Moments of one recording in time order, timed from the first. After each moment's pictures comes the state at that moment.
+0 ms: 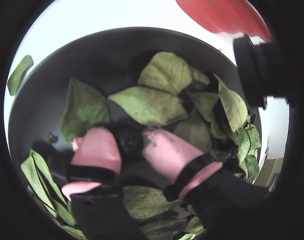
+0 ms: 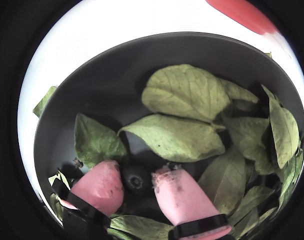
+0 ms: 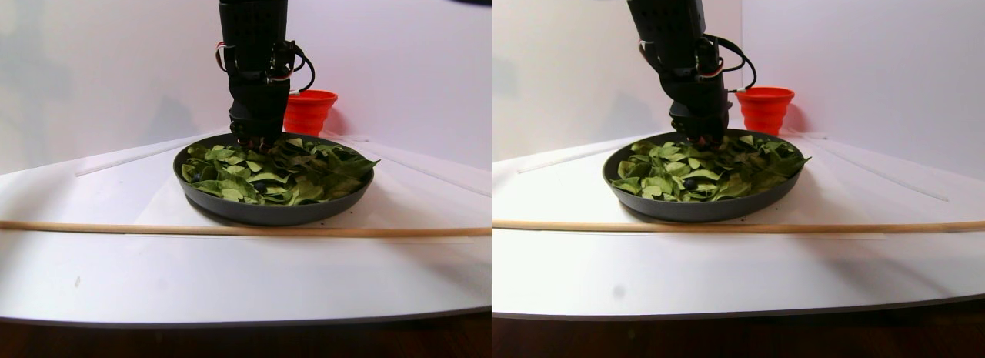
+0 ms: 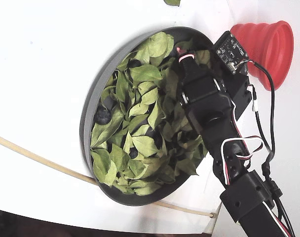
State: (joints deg) arm 6.0 58.3 88.8 -20.6 -83.4
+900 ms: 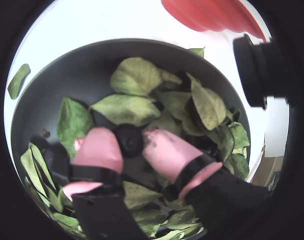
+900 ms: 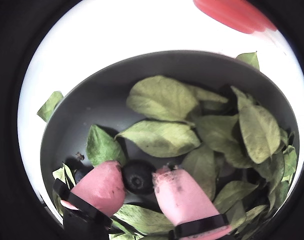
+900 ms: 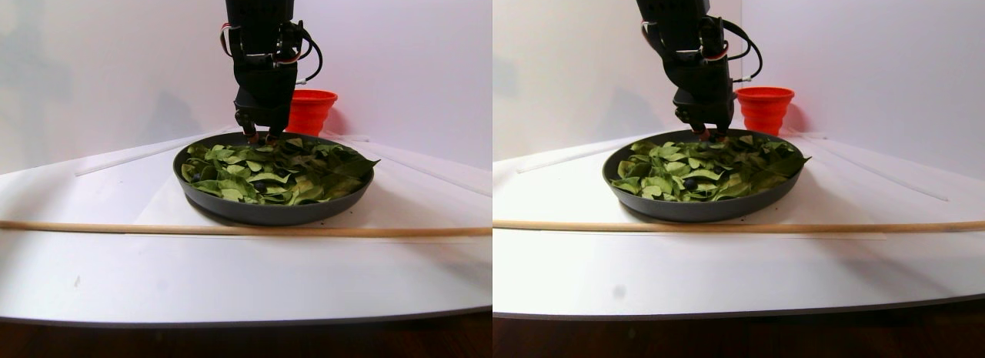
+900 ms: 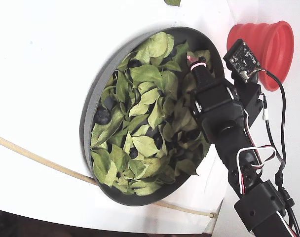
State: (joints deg) arm 7.4 65.3 94.1 -19.4 -83.5
